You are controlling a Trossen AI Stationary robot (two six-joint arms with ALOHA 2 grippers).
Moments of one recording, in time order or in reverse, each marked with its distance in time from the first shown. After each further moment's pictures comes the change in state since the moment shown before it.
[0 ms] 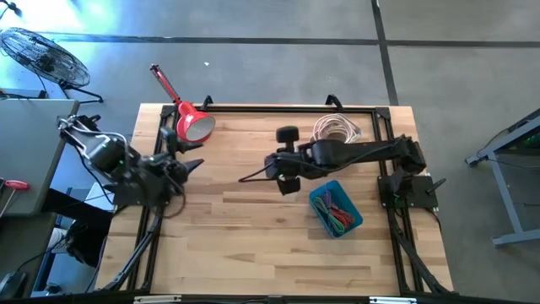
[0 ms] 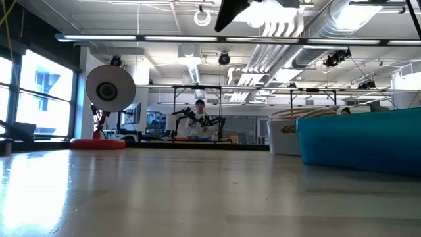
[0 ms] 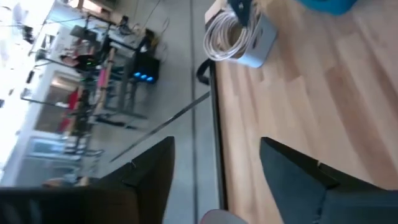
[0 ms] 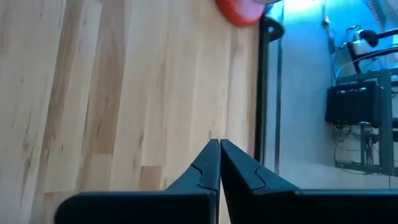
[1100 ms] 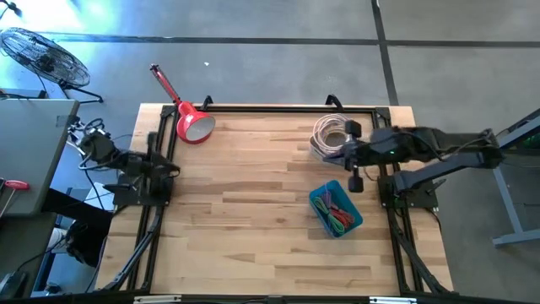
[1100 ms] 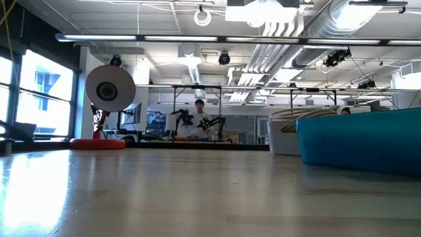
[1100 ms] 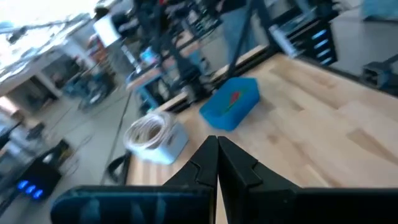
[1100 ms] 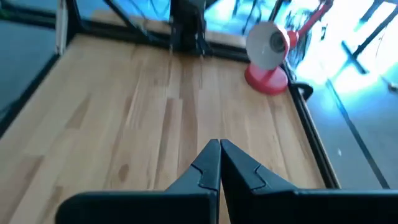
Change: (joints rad) left arm 0.000 -0.819 -0.573 0.448 0.525 0.197; right arm -0.008 -0.849 -0.698 0.398 -0.376 0.131
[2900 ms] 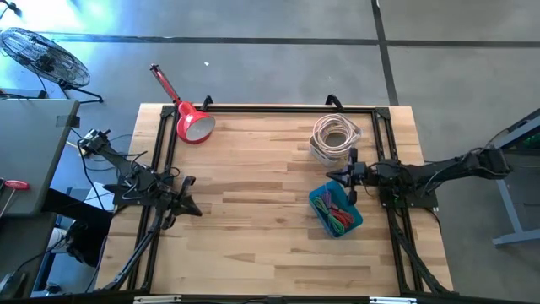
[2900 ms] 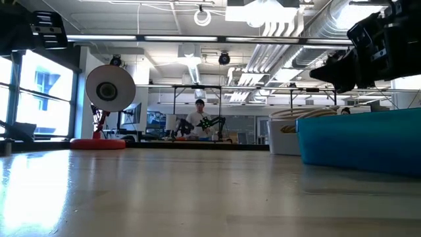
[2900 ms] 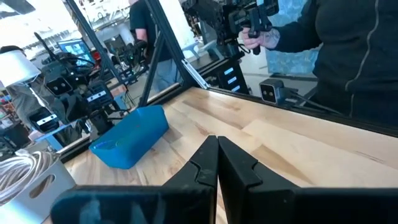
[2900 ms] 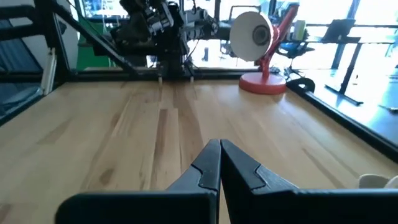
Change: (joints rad) left arm 0.000 -0.106 -0.756 0.772 0.384 -0.030; right arm -0.068 -0.404 -1.242 1.269 -0.029 0.096
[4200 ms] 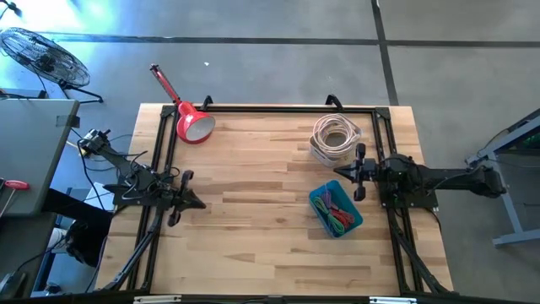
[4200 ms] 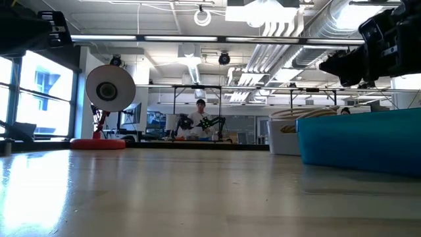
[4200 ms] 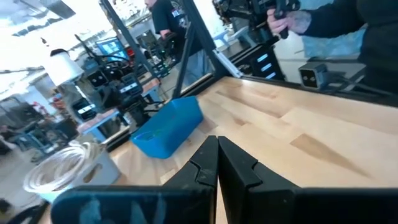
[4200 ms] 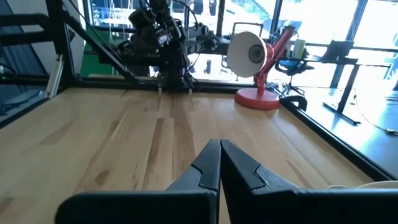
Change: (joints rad) left arm 0.001 0.001 -0.002 0.019 -0.141 0.085; right arm -0.148 -0.378 -0.001 -0.336 -0.165 -0.069
